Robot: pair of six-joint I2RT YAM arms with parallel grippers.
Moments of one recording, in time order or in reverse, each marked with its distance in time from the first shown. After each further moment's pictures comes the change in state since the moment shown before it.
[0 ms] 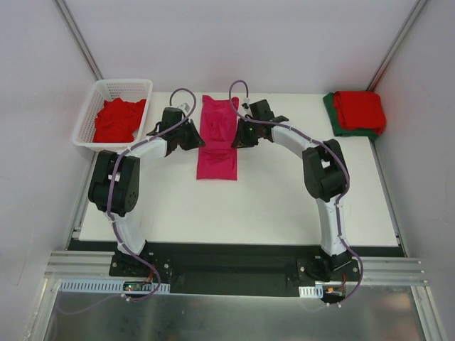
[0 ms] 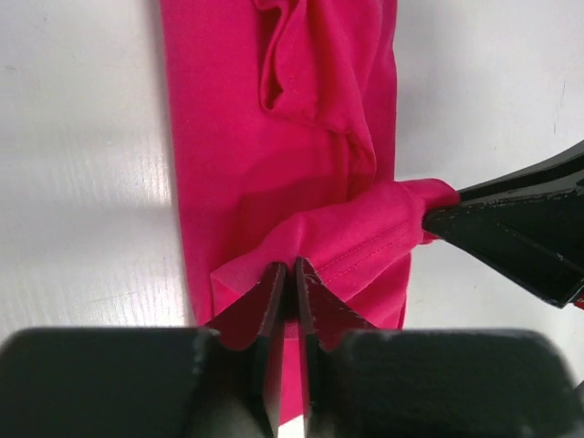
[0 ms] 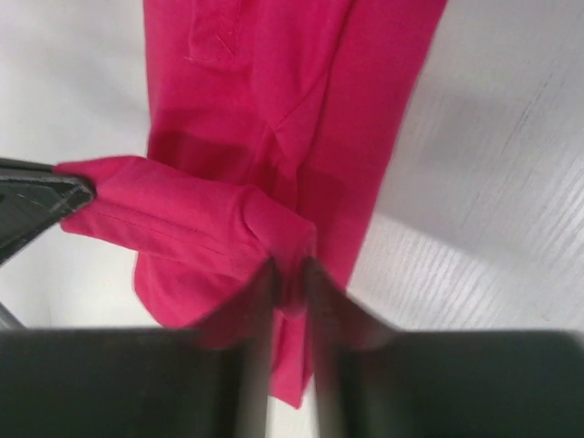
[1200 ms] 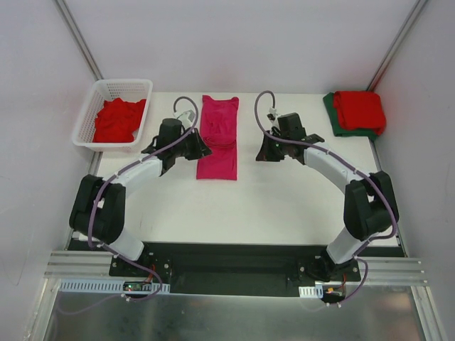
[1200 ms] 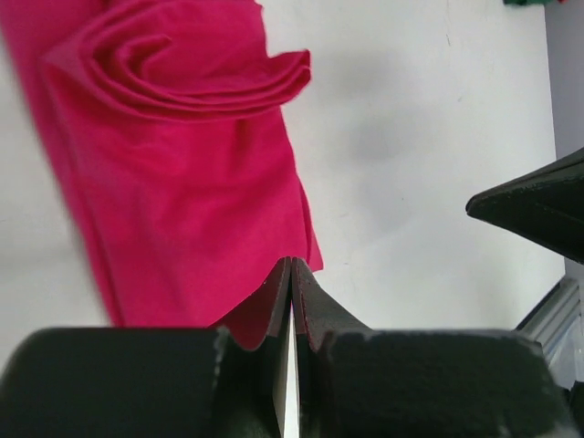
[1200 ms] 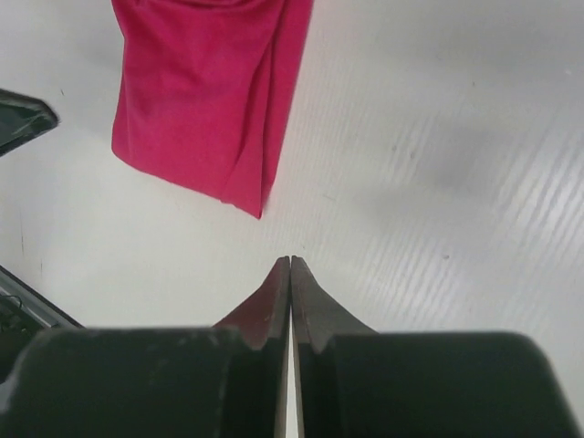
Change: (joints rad) left arm -0.080 -0.291 -0.240 0.081 0.068 0.010; right arm -0.048 -0.523 -0.513 0.022 0.051 -0.065
